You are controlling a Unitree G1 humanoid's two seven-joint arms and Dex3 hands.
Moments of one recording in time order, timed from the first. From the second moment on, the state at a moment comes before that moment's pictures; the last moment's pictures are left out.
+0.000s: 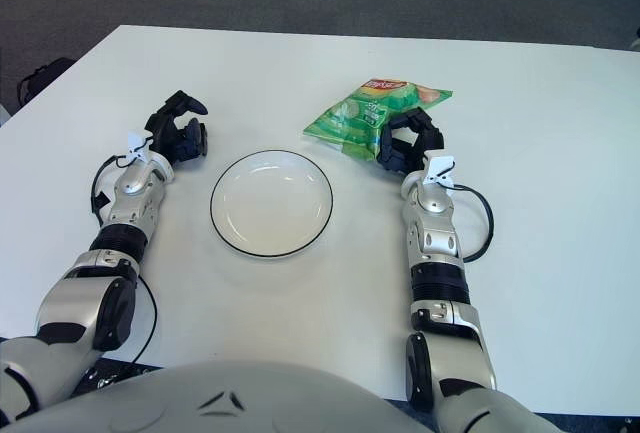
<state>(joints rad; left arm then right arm) -0.53 0.13 0.16 0.89 -0.14 -0.44 -0.26 -0.30 -0.15 -0.18 0.34 0.08 0.02 -0.11</state>
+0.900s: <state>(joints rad) -0.53 0.13 0.16 0.88 -0.14 -0.44 -0.26 -0.29 -0.17 -0.16 0.35 0.02 -0.03 -0.13</state>
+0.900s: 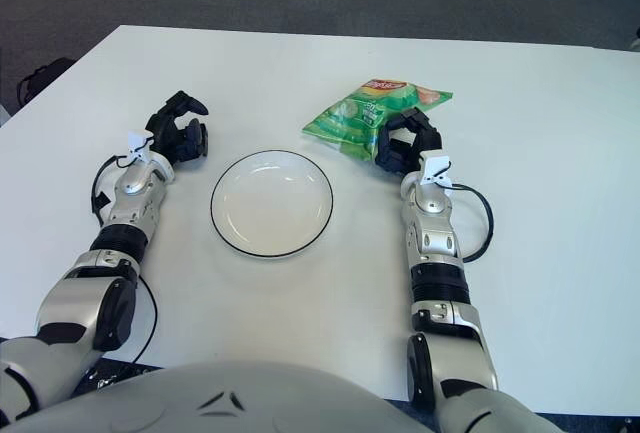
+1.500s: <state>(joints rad) -0.53 0.12 0.15 0.87 -0.13 -0.45 -0.22 -0.13 -0.34 -0.20 0.03 -0.04 0.15 -0.03</state>
